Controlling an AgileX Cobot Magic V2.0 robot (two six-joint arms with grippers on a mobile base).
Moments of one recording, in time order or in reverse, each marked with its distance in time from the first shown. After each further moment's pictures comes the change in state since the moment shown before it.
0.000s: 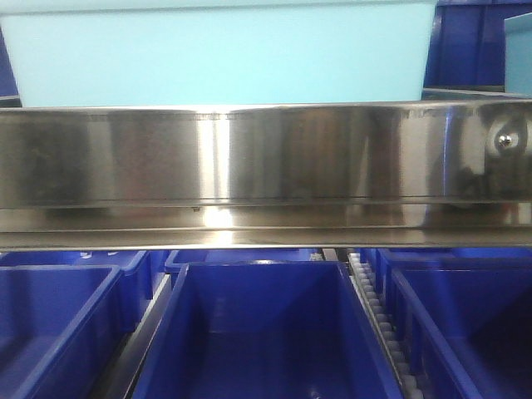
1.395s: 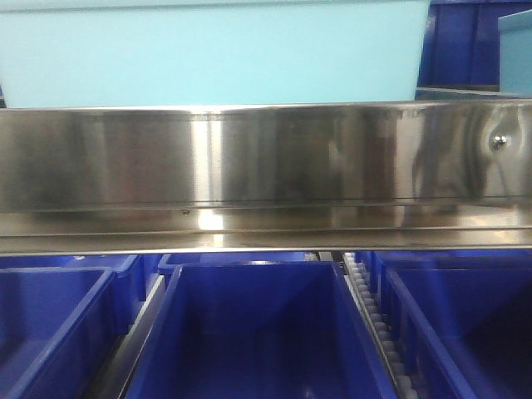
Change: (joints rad) left arm 0.000 0.037 -0.317 0.054 0.110 0.000; right arm 0.000 0.037 -0.371 0.008 0.055 0.000
